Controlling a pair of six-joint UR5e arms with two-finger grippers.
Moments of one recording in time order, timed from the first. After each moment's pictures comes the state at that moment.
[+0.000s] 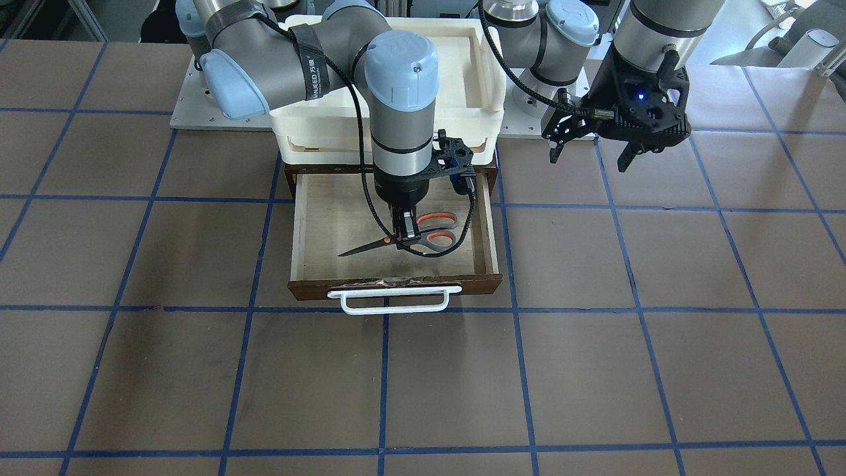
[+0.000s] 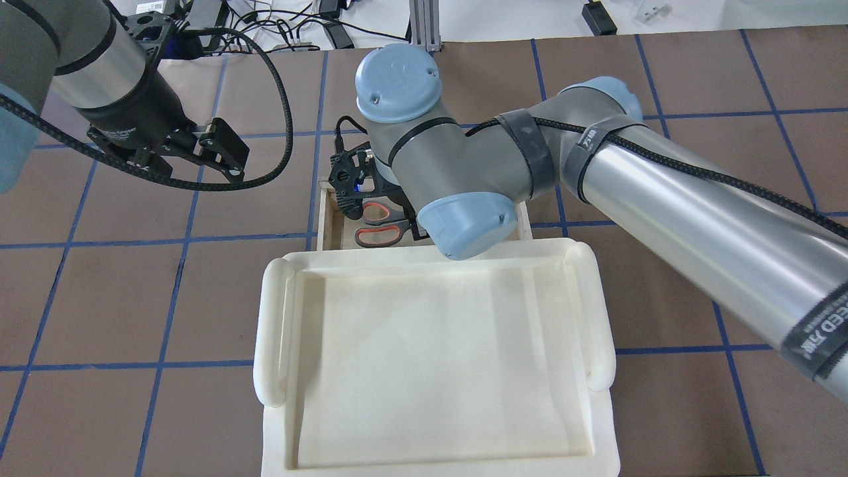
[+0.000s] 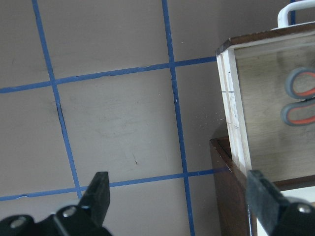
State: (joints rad) left arm -1.52 -1.49 -1.64 -1.55 1.56 0.18; right arm 2.05 -1.26 1.63 -2.03 -1.60 -1.29
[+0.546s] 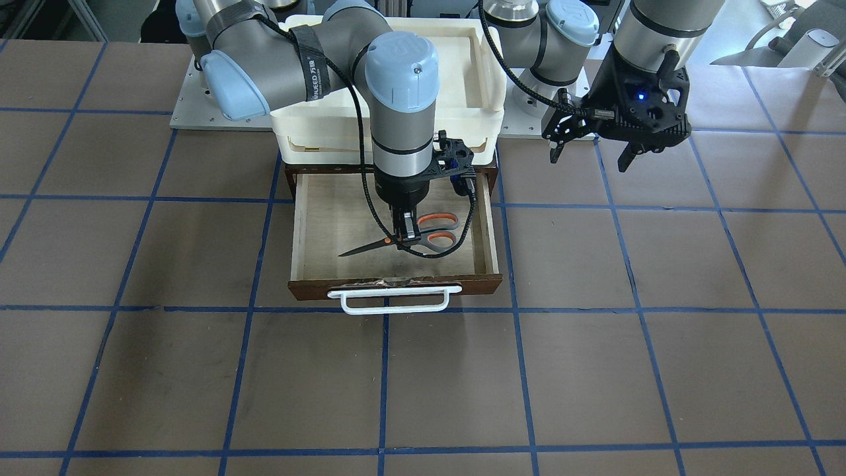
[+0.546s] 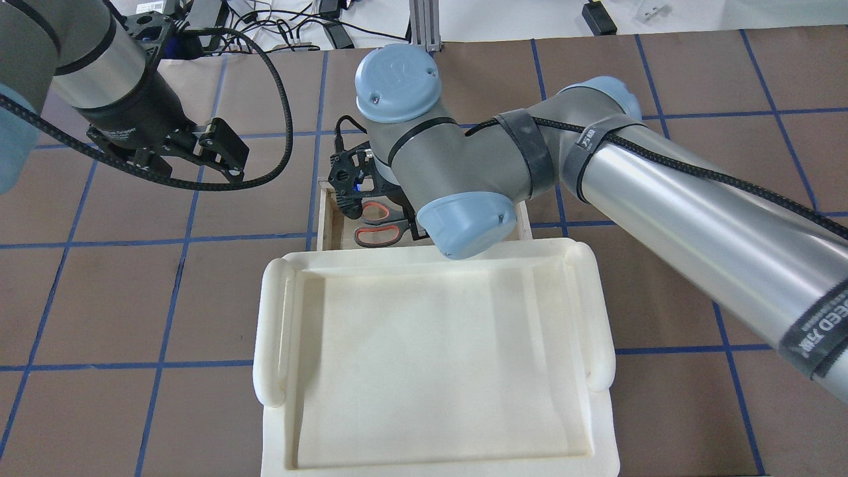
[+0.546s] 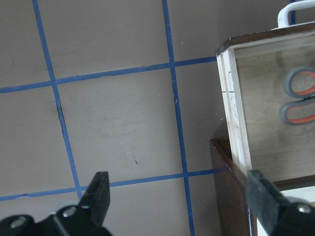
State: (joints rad) left arm -1.52 -1.49 -1.64 -1.55 1.56 0.18; right arm 2.05 -1.26 1.63 -2.03 -1.60 -1.29
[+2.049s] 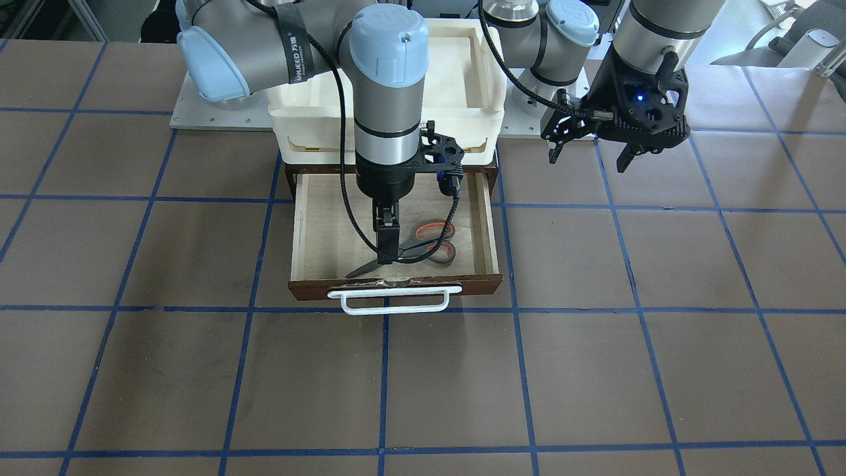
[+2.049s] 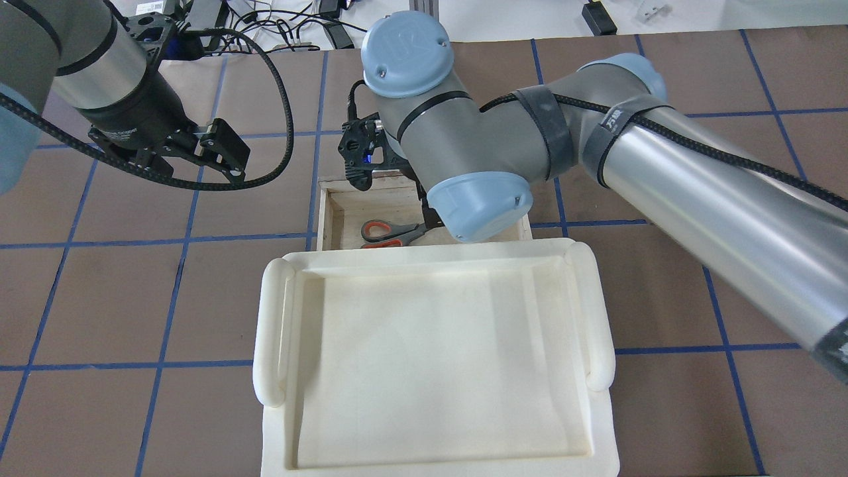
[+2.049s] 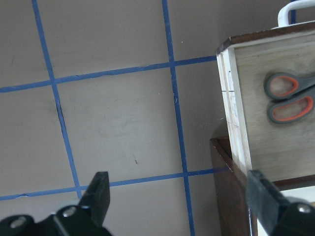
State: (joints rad) left arm -1.52 -1.49 -1.65 -1.55 1.56 0.18; right arm 2.00 -1.31 1.59 -2.02 -1.67 -1.19
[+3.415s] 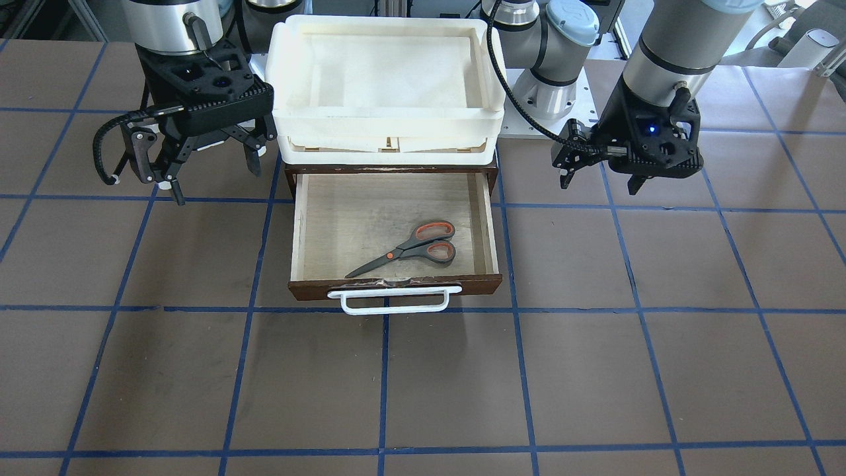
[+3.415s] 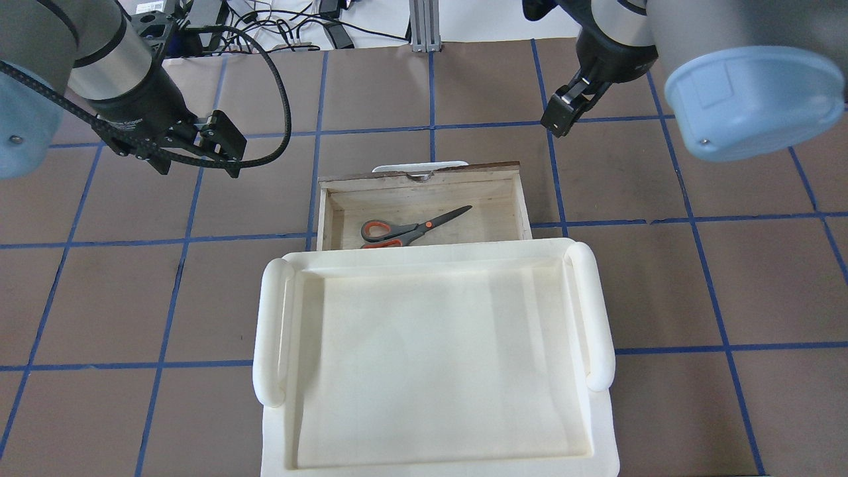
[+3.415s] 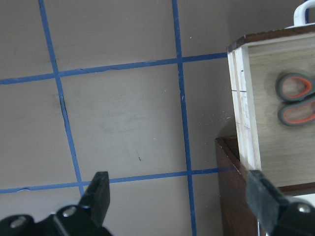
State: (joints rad) left arm -1.50 -1.56 -1.63 -1.50 1.59 0.16; right arm 1.70 -1.58 1.59 -1.82 -1.66 -0.51
